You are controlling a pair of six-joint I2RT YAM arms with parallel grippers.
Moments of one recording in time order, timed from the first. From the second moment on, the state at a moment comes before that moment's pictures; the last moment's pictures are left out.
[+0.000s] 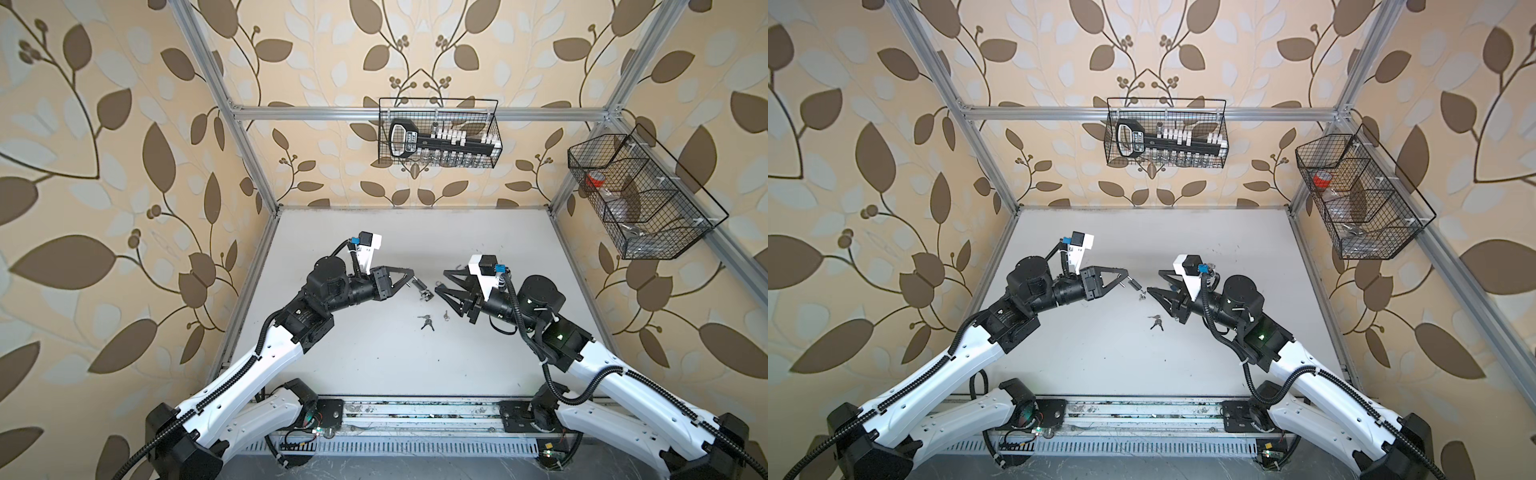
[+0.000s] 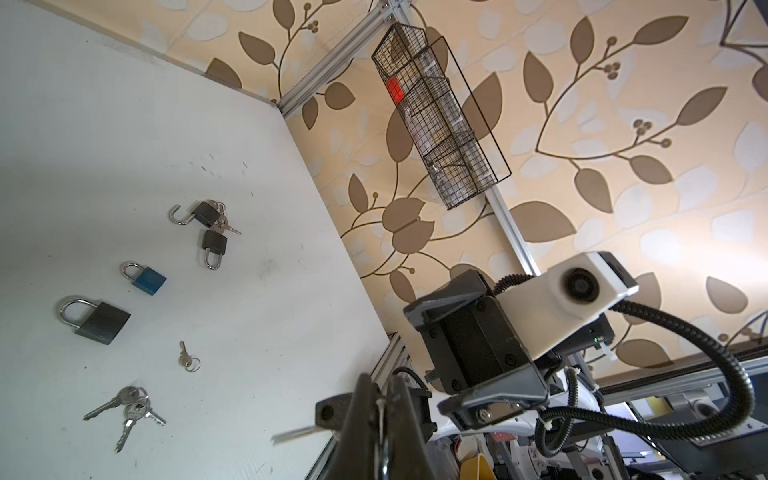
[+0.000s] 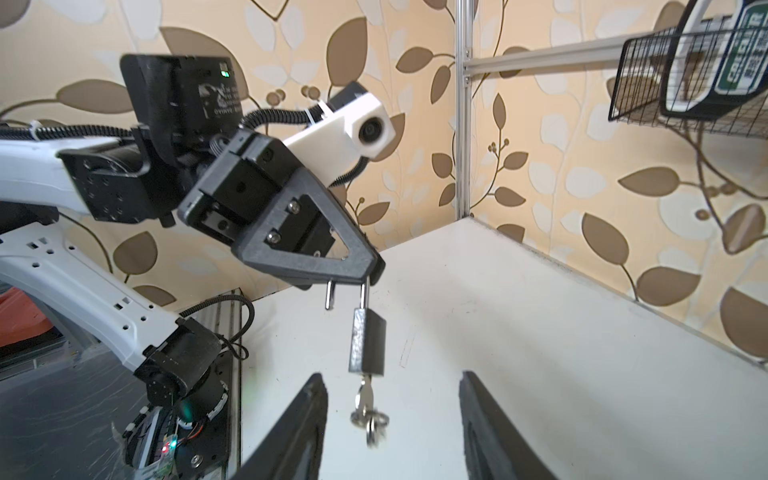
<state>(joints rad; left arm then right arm) -0.60 0.92 0.80 0.05 0.51 -0.96 0.70 0.86 0.71 0.15 -0.34 0.06</state>
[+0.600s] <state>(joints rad) -0.60 0.90 0.78 0.13 0.49 -1.06 0.80 1.01 0.83 0.12 -0.28 -0.08</state>
